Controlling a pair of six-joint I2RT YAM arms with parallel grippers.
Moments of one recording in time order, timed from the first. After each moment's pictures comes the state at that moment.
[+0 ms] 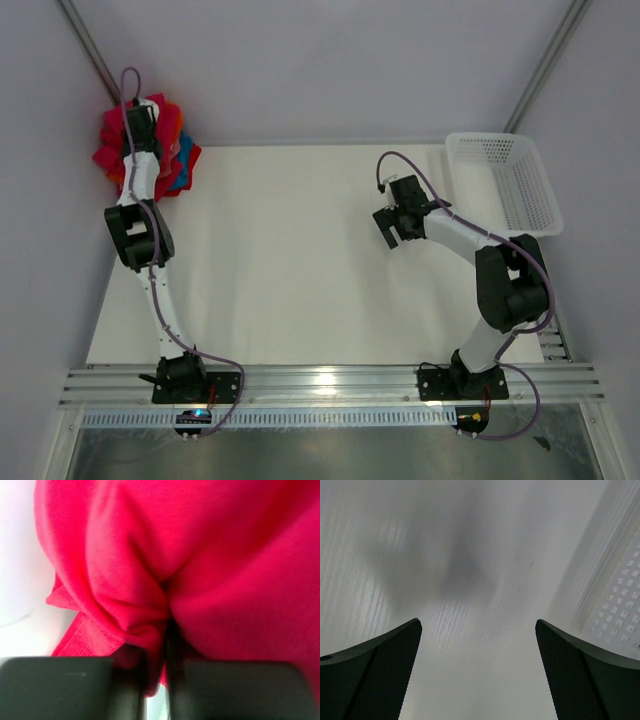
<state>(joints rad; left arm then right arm) 0.25 2.45 2.27 -0.31 -0.44 0.49 0.34 1.70 1.11 -0.40 0.26 -0.20</state>
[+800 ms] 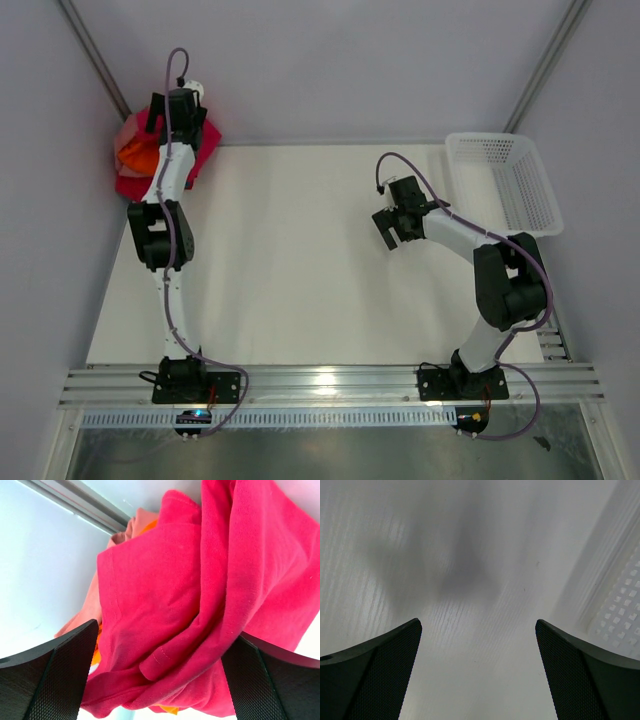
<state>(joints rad) 0.04 2.35 2.23 -0.25 -0.51 0.47 0.34 1.72 1.11 -0.40 0.25 -0.20</state>
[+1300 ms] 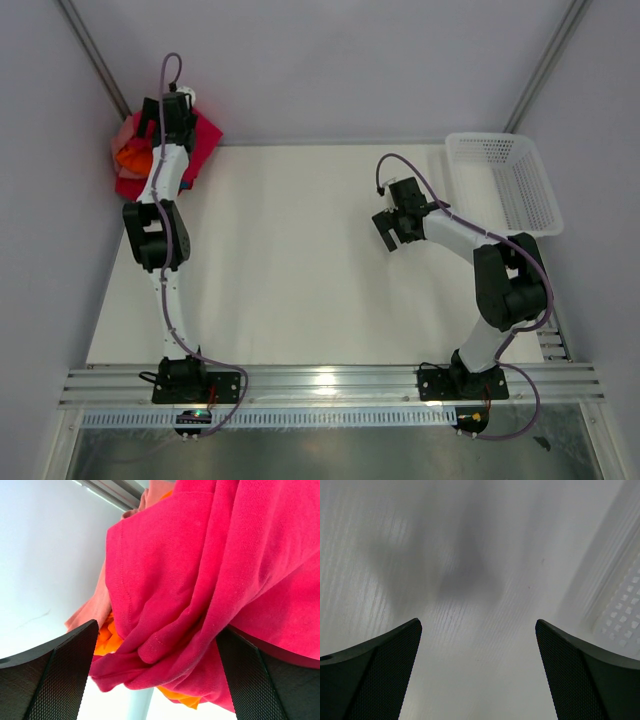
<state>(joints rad) 0.07 2.35 2.20 -0.28 -0.55 0.50 0.34 1.72 1.10 -0.40 0.24 -0.19</state>
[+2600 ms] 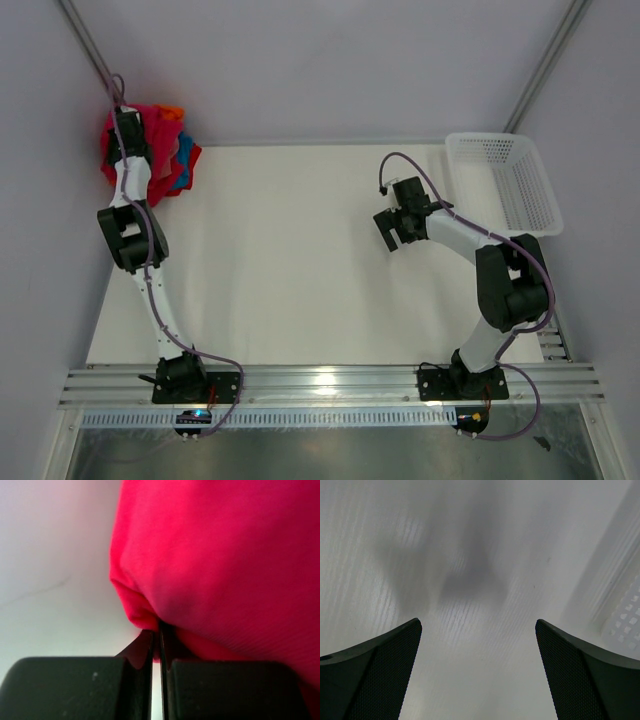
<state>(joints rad) 0.30 2.45 2.22 -0.24 -0.60 0.49 0.32 1.71 1.10 -0.40 0.19 -0.18</state>
